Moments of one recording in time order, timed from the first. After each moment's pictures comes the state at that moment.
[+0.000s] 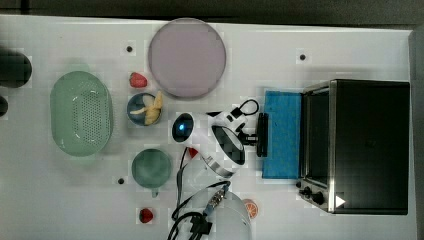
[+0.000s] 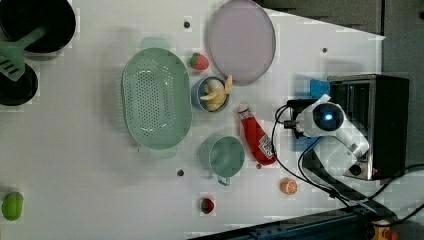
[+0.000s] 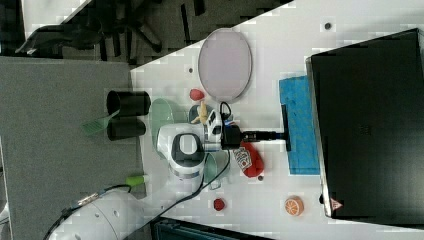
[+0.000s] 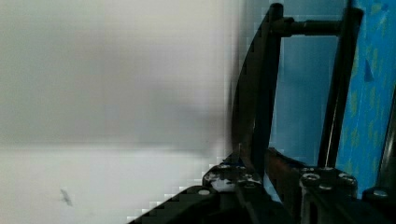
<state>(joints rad) 0.14 0.47 -0.16 -2.29 -0.84 0.87 -0.02</state>
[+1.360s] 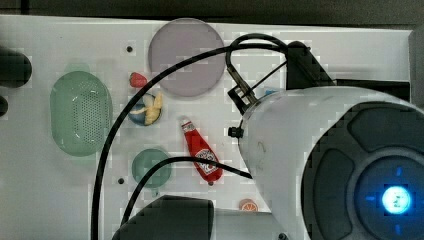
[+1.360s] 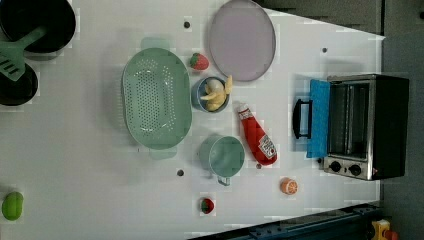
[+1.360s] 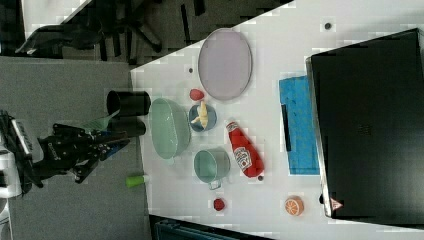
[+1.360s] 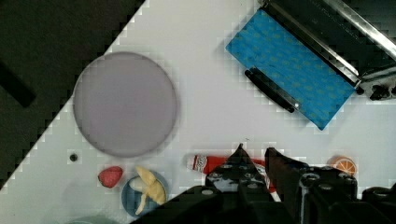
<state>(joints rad) 0.13 -0.21 -0.20 -1.74 -0.05 0.08 0.06</state>
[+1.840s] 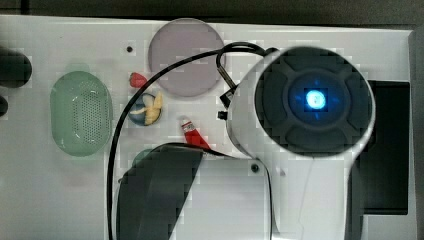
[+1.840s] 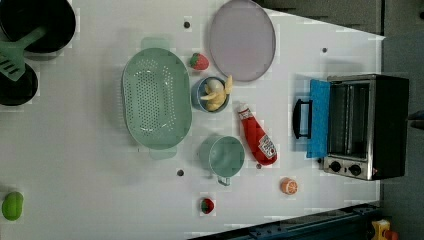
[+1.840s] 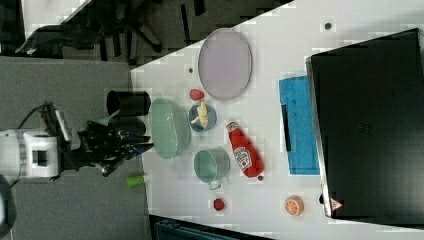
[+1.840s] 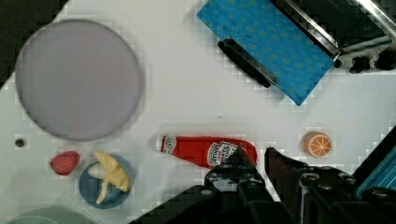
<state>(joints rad) 0.13 -0.14 -0.19 -1.79 -0.05 0.04 0.07</state>
